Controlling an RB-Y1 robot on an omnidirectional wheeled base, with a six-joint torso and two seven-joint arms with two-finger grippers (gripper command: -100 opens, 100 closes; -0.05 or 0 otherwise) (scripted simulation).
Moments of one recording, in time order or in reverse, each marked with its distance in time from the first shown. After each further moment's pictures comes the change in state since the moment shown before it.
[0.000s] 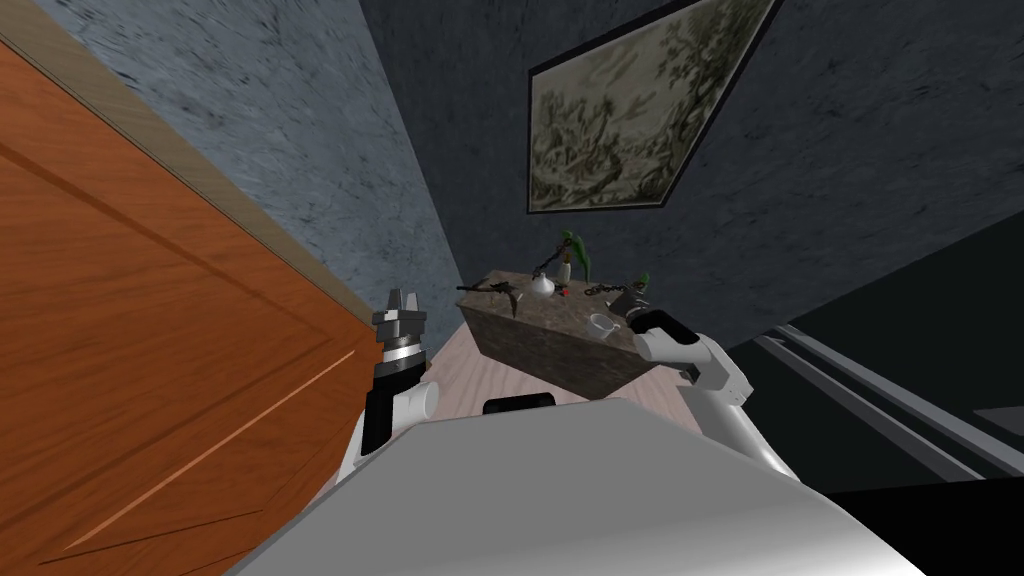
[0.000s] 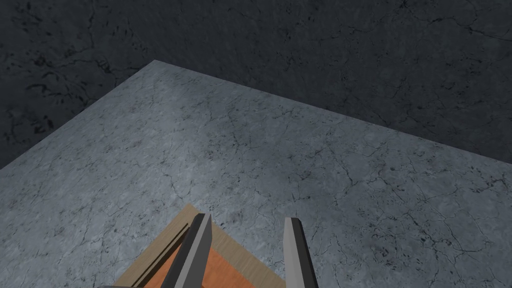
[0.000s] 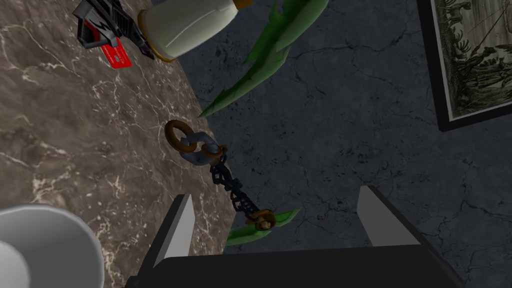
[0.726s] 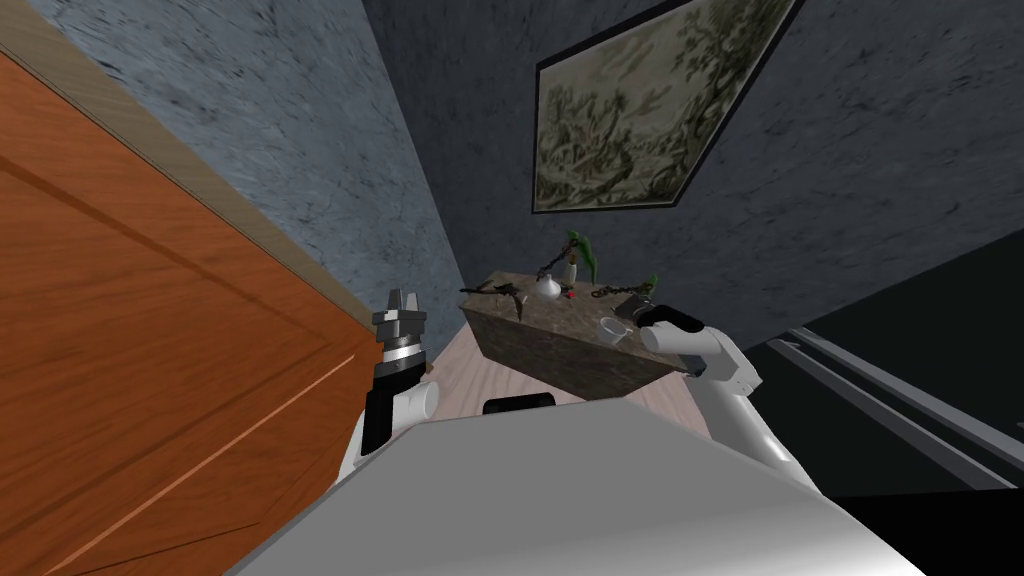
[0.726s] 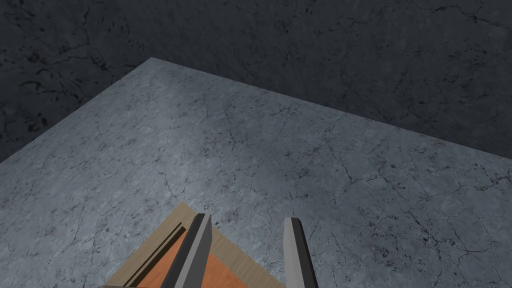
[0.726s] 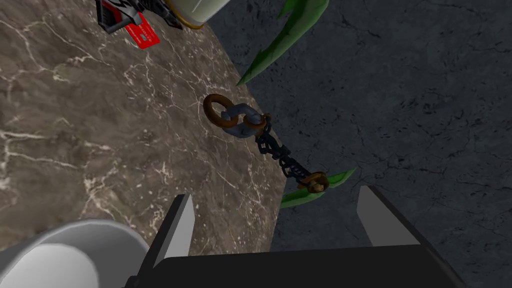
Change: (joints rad) left arm 0.000 0.000 0.000 0.000 0.000 0.000 0.000; right arm -0.053 -0.039 -0.062 0.056 -0.050 0.224 -0.140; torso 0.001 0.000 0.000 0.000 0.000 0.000
